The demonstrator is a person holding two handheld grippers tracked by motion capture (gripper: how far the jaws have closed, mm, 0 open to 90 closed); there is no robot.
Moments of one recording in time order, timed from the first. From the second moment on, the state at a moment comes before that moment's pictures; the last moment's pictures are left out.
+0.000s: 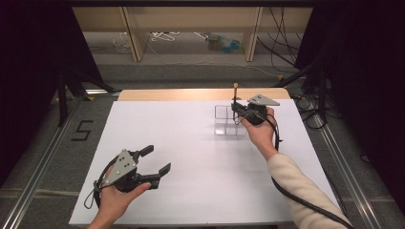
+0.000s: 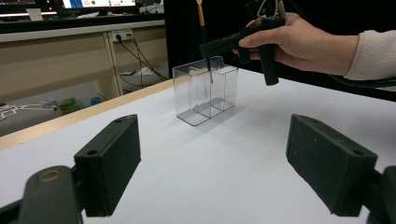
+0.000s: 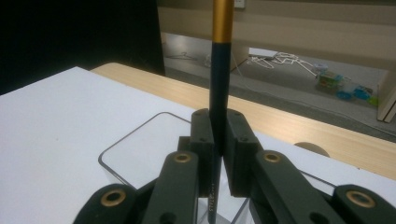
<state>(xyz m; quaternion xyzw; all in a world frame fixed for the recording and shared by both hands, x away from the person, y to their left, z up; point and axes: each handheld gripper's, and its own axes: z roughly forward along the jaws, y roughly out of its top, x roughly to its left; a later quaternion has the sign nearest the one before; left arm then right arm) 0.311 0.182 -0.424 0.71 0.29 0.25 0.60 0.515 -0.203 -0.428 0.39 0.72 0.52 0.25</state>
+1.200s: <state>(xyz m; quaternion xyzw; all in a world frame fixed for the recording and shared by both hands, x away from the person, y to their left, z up) 0.312 0.183 -0.424 0.70 0.28 0.25 0.60 0.495 -0.214 -0.408 0.38 0.72 0.54 0.24</state>
